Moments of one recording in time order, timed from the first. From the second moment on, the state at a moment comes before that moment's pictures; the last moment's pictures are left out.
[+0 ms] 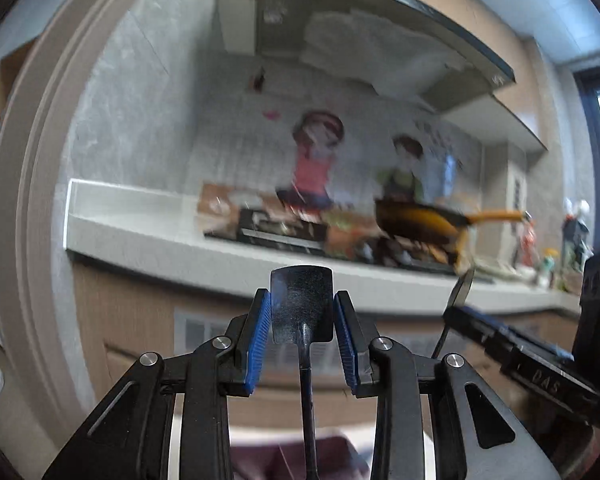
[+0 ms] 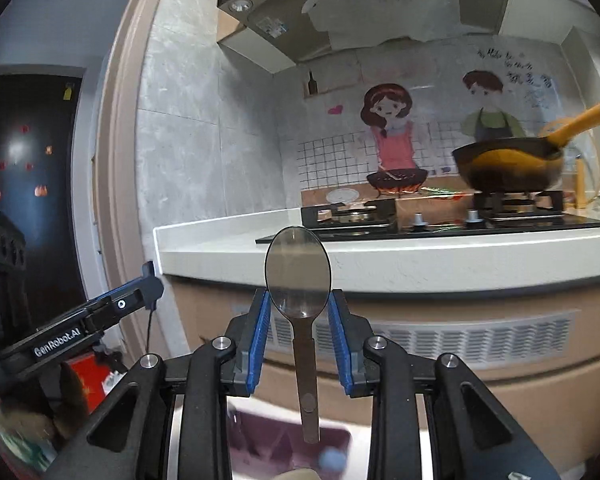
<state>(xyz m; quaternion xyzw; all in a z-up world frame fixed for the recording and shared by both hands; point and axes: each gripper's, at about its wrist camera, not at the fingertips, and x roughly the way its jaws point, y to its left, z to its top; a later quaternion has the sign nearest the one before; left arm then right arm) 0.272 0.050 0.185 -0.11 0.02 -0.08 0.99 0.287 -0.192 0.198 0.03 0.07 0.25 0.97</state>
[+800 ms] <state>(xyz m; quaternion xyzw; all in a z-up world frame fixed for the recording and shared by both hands) 0.346 0.045 0.025 -0.13 0.19 -0.06 0.97 0.359 -0.139 0.063 -0.05 0.32 0.24 0.92</state>
